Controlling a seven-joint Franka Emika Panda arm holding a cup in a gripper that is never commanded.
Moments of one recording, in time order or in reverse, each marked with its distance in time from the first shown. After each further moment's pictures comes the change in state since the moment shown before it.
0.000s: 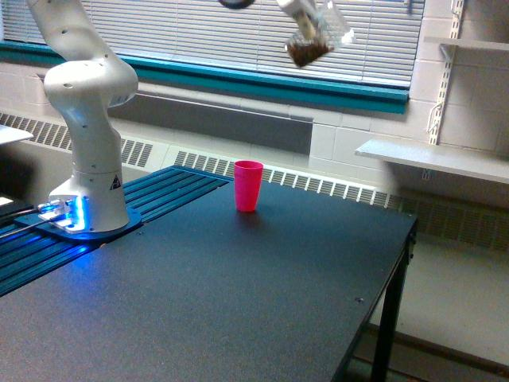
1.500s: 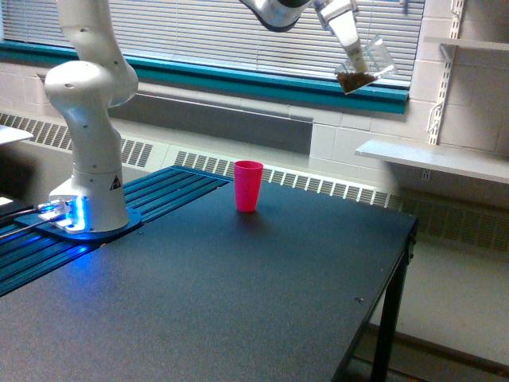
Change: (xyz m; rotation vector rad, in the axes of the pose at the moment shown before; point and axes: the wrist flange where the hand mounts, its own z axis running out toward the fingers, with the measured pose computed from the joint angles) arm -0.050 -0.132 0.041 0.085 -0.110 -0.116
